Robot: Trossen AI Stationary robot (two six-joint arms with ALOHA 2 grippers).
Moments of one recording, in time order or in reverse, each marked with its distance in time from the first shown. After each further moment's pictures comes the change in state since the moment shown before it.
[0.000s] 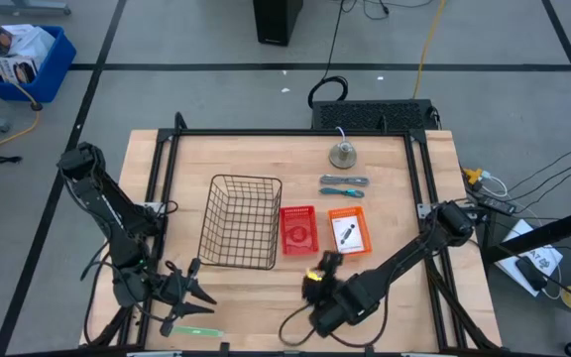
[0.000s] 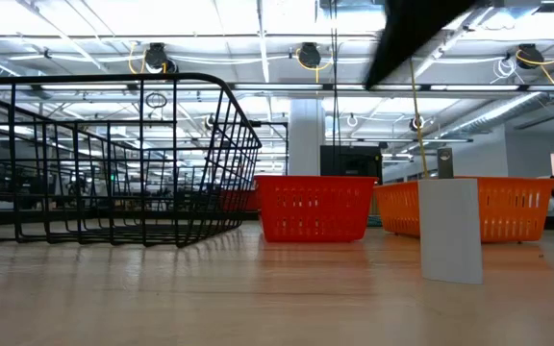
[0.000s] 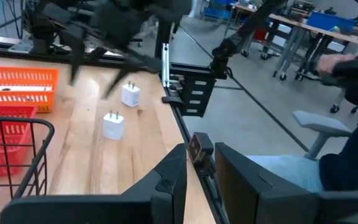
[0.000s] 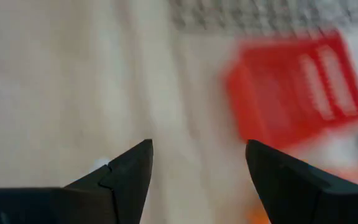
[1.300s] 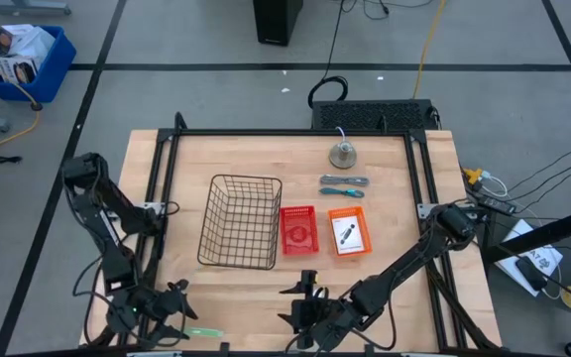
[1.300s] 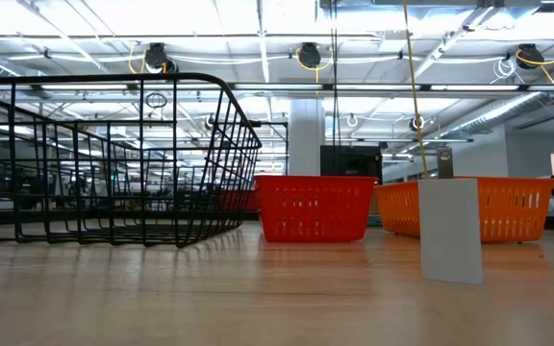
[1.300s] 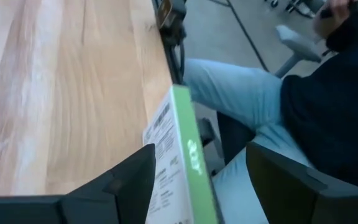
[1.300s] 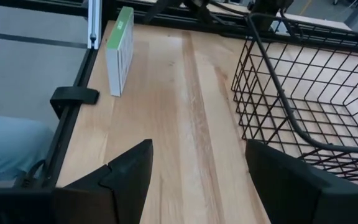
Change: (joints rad) left arm -0.194 0.144 0.000 -0.262 0.137 -0.540; right arm 0.044 0.002 -0.169 0.805 0.114 -0.330
